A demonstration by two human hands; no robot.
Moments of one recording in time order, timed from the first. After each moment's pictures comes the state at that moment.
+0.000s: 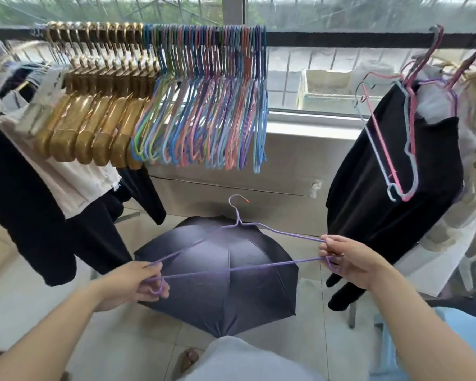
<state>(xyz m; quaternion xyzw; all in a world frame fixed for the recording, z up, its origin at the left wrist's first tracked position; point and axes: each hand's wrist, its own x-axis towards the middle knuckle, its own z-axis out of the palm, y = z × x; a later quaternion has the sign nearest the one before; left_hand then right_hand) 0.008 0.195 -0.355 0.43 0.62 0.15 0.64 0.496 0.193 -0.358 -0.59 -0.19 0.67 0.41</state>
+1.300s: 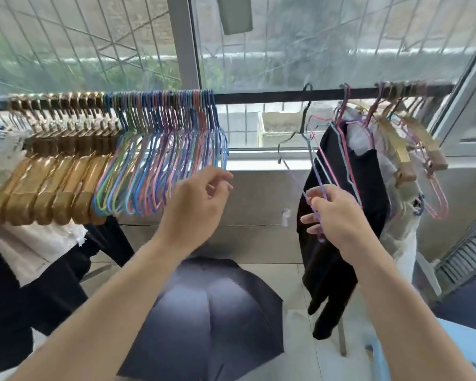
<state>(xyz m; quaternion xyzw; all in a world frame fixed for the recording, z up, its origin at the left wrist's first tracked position) 0.219 0.243 -0.163 0.76 0.45 0.43 0.19 0.461 0.191 -0.181 -0.70 -0.43 0.32 0.47</state>
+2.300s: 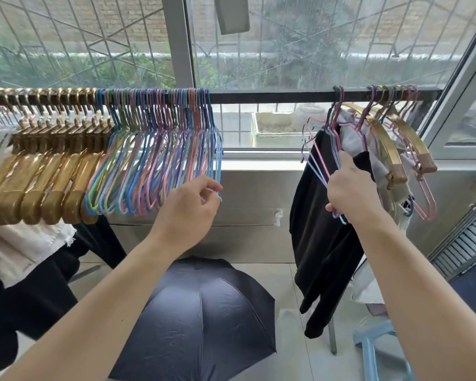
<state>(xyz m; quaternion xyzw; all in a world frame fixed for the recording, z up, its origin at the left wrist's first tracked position) 0.216 0.251 -0.171 0.75 0.52 0.35 0.22 0.511 0.232 -0.159 -0.83 -0.45 0.10 0.32</state>
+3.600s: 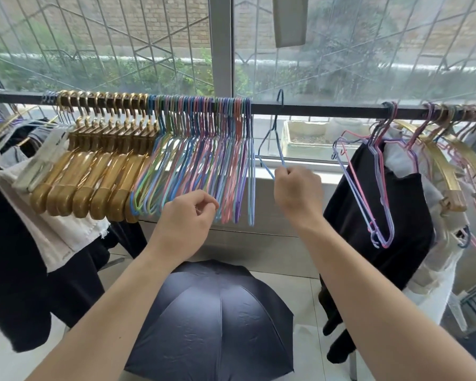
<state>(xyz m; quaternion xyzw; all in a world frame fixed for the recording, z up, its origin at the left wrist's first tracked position) 0.149 0.257 -0.172 0.72 0.55 0.38 0.21 0.359 0.294 -0.156 -0.73 -0.51 0.11 0.43</state>
